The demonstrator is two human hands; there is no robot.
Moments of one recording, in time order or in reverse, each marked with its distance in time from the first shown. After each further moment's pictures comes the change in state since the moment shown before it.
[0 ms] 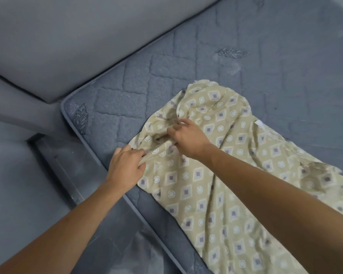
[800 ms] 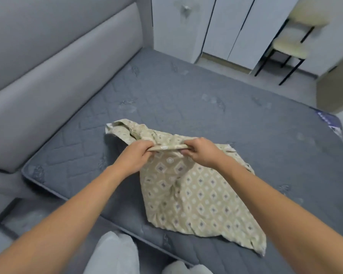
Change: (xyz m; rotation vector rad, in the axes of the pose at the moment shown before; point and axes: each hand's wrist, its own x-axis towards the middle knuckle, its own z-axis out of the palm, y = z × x) left_hand -0.131 0.389 -0.179 -0.204 -0.178 0.606; right_hand -0.509 -0.015 -0.253 0.499 0.207 0.684
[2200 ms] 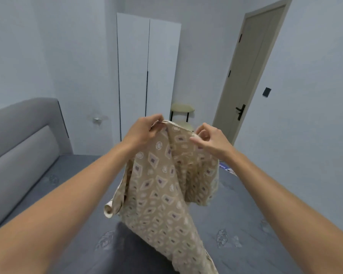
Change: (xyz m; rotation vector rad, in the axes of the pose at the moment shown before) left_hand 0.162 0.410 -0.170 -0.152 0.260 0.706; right_hand -0.231 0.036 -0.354 0.235 0.855 0.271
